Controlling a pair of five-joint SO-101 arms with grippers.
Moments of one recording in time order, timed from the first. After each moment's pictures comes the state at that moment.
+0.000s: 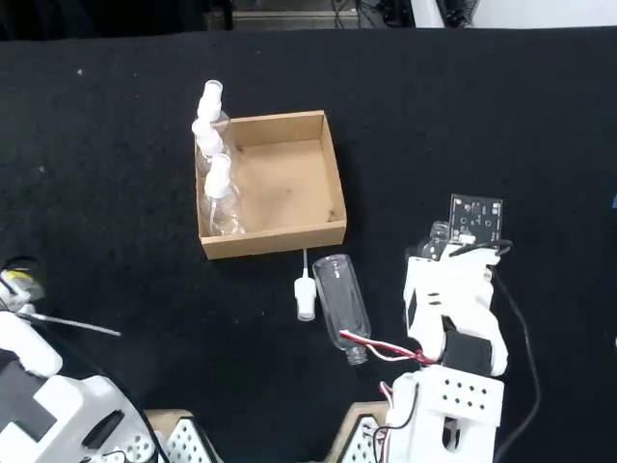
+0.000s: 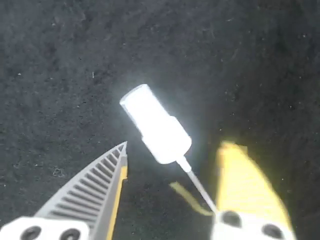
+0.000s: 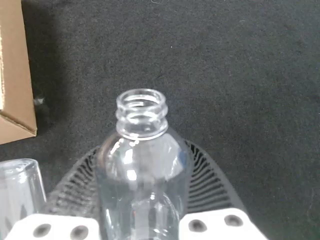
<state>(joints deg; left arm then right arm) -59.3 -8.8 33.5 59.7 -6.5 14.5 -77.5 82.2 47.6 5.0</state>
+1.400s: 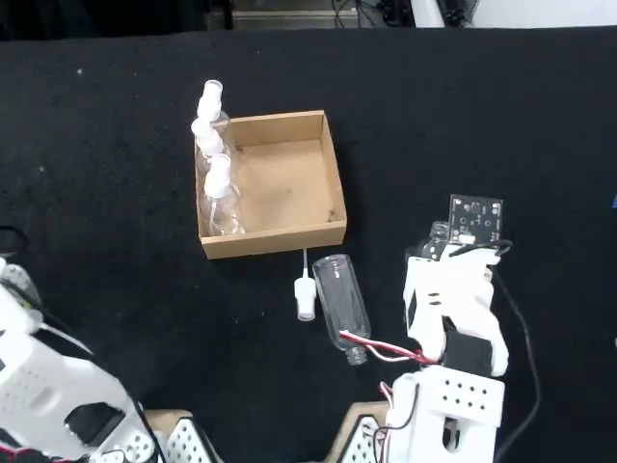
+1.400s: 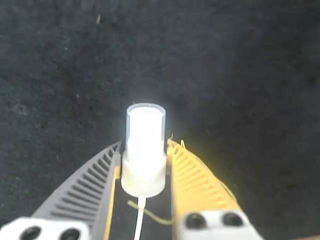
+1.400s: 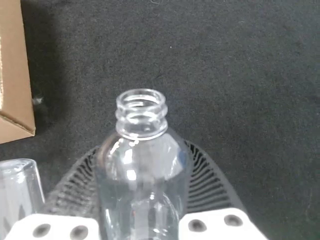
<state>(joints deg) -55.9 10.9 10.7 80.8 20.5 14.7 -77.5 82.2 47.6 5.0</state>
